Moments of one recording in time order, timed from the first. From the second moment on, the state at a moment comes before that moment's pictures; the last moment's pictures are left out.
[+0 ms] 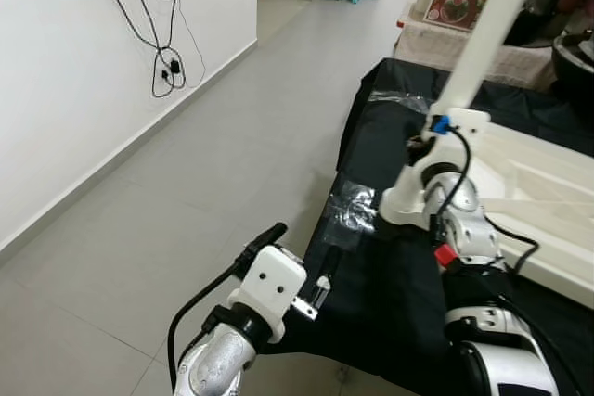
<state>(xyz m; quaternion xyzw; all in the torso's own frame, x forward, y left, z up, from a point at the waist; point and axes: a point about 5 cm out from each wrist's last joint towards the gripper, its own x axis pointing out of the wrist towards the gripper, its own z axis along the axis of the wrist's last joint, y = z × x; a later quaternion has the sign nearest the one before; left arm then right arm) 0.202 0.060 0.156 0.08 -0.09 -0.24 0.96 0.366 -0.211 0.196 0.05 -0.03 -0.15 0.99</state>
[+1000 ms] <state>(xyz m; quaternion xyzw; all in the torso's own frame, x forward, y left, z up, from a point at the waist) 0.204 0.060 0.156 0.08 -0.09 -0.24 0.96 0.316 -0.214 0.164 -0.05 0.00 -0.21 0.98</state>
